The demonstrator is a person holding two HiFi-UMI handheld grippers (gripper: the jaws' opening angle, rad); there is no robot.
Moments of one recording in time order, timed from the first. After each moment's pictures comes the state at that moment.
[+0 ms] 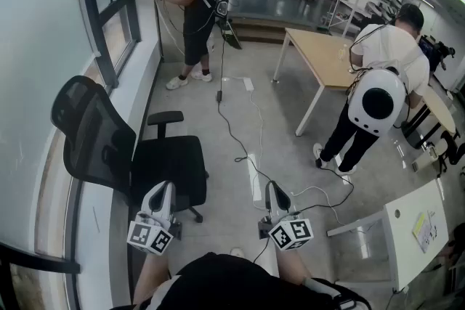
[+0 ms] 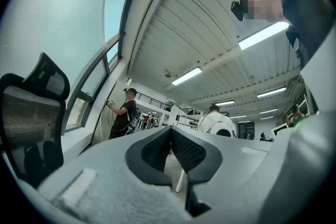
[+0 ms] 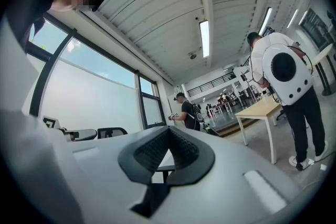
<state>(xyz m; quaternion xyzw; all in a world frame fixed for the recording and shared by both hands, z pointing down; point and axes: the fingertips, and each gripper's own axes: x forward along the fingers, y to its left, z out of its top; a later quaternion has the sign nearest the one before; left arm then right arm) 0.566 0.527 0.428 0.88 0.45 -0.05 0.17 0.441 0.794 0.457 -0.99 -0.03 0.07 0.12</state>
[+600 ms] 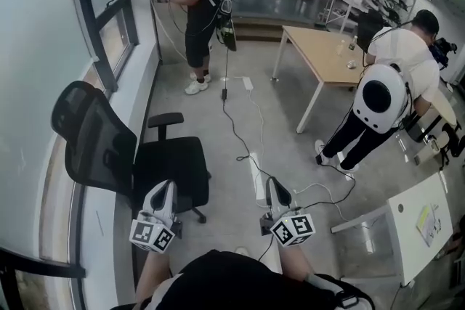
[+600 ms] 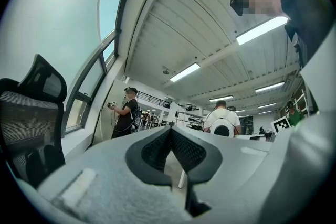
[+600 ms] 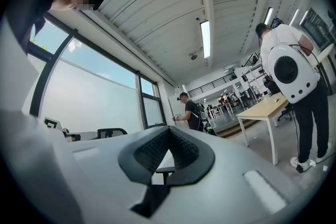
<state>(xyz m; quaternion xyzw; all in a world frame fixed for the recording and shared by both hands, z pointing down) 0.574 0.533 0.437 0.88 0.45 -0.04 0.15 0.449 0.796 0.451 -0.99 -0.02 0.08 0.12</state>
